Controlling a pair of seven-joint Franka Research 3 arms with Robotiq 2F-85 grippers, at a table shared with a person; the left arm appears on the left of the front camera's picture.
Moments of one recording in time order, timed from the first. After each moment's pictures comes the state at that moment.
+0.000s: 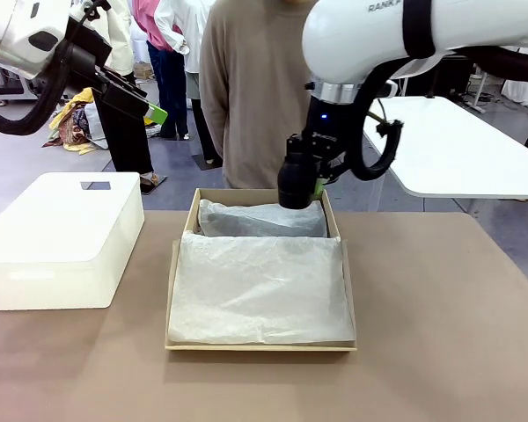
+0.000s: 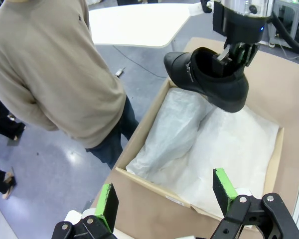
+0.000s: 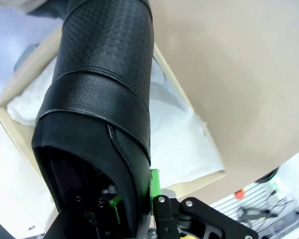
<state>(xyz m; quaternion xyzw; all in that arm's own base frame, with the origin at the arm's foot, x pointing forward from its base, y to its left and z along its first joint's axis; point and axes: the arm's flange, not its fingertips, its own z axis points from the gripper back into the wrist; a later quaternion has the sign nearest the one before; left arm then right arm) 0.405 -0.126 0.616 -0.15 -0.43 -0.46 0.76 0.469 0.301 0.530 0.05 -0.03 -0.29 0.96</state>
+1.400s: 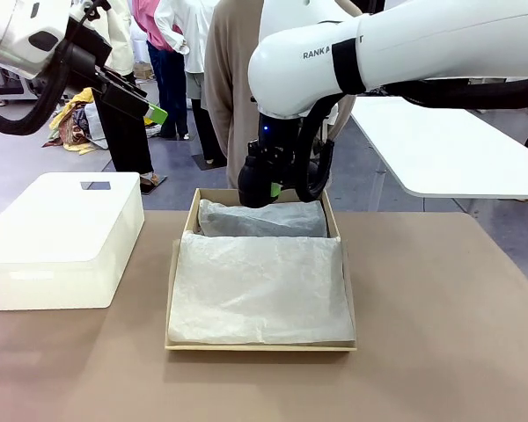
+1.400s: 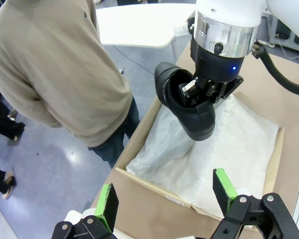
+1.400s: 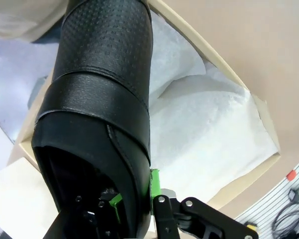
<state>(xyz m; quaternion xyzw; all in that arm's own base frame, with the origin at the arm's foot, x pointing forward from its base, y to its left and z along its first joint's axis) 0.405 -0.126 0.616 -0.15 -0.43 -0.46 0.76 0.493 0.375 0.504 0.06 -0.06 -0.41 0.91</state>
